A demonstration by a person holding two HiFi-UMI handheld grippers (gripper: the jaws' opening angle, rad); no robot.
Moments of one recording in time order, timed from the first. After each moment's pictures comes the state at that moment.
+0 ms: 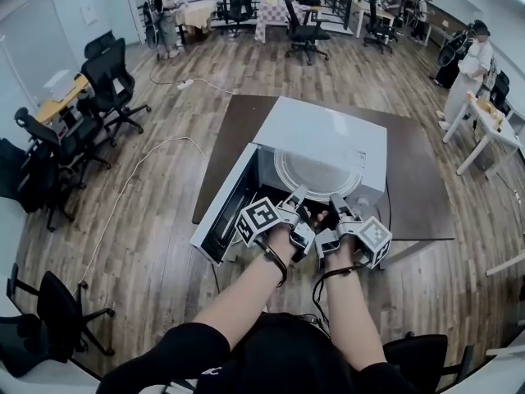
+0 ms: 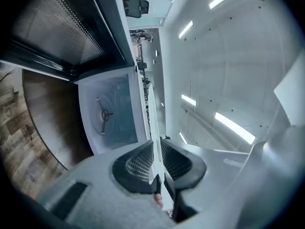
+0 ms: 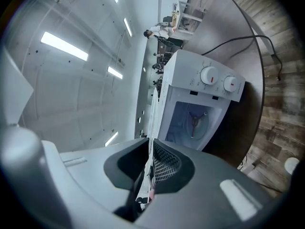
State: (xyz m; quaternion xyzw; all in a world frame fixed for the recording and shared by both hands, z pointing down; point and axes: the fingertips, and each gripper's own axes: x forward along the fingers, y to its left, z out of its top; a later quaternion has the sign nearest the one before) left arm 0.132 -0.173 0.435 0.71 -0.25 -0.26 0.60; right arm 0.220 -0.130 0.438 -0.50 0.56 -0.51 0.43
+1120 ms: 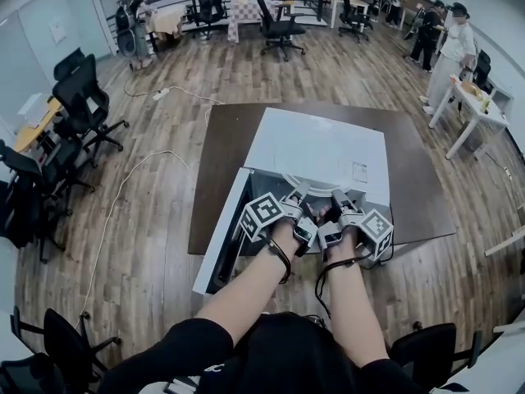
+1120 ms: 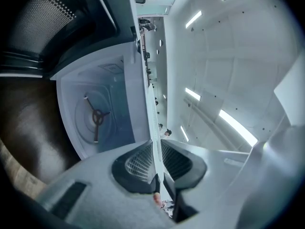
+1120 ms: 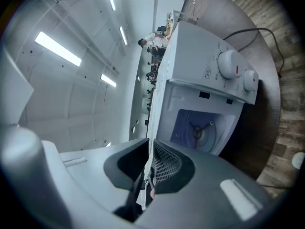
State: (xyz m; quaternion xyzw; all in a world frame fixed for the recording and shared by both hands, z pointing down) left arm 0.164 -0.273 0.455 0.71 -0.22 -0.22 0.63; right arm 0.248 -0.220 0.458 -0.54 0.51 -0.50 0.45
